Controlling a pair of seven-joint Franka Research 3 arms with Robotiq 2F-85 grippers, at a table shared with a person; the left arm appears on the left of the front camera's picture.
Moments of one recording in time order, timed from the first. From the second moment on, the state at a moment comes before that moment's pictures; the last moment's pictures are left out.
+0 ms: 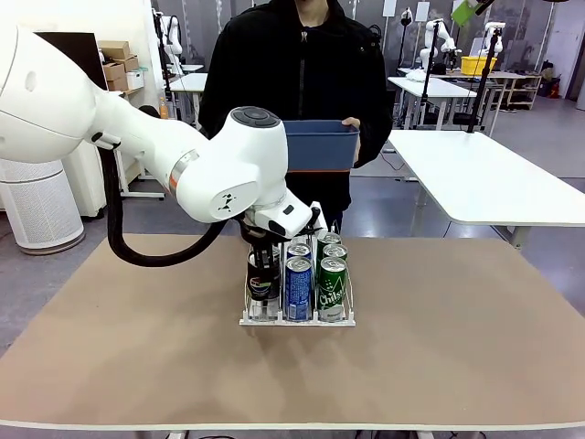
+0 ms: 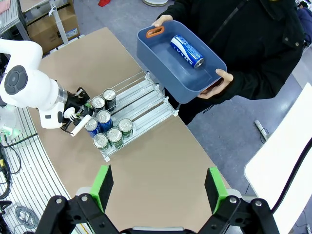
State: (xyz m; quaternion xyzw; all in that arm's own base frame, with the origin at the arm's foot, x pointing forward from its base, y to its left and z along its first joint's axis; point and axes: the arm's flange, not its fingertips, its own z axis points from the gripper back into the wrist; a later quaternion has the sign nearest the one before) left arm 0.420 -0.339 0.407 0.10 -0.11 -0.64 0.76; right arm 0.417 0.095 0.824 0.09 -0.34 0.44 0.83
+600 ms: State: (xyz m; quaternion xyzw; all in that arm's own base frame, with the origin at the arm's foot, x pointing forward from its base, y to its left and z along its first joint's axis) left arm 0.427 -0.346 0.378 0.05 -0.10 -0.64 0.76; right arm 0.417 0.095 0.824 0.09 -0.34 0.44 0.83
